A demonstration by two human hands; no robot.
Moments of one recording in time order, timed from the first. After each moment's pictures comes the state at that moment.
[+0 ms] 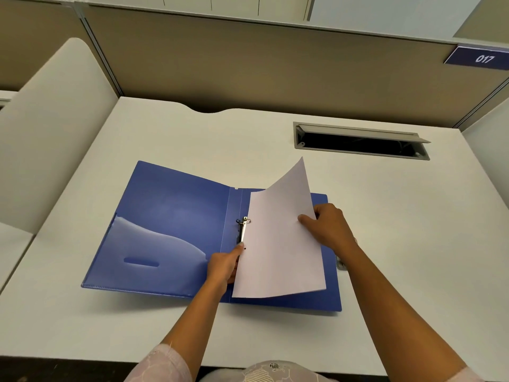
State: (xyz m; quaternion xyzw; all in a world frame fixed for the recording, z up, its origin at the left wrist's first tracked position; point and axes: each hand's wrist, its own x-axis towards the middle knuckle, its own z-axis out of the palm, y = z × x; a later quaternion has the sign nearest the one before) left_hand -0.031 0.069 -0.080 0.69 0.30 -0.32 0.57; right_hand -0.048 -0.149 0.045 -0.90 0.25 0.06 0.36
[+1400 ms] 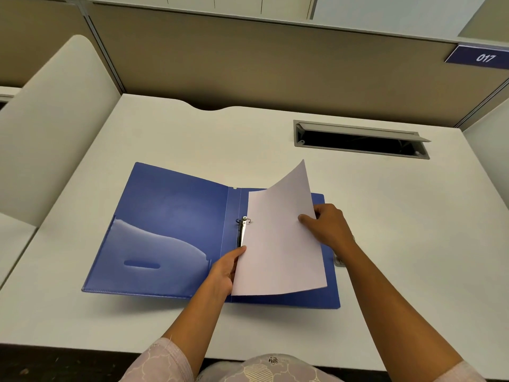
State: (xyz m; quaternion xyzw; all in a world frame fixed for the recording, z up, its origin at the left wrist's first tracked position) left_hand -0.049 0.060 -0.075 0.52 0.36 -0.41 0.66; right_hand -0.057 -0.158 0.037 -0.90 0.24 0.06 0.36
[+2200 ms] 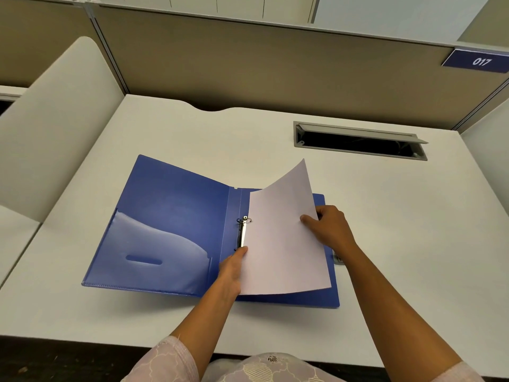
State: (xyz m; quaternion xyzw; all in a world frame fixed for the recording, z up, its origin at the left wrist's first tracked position) left_hand -0.065 0.047 -0.083 0.56 0.37 -0.35 0.65; right_hand -0.069 -0.159 0.036 -0.89 0.25 0.05 0.38
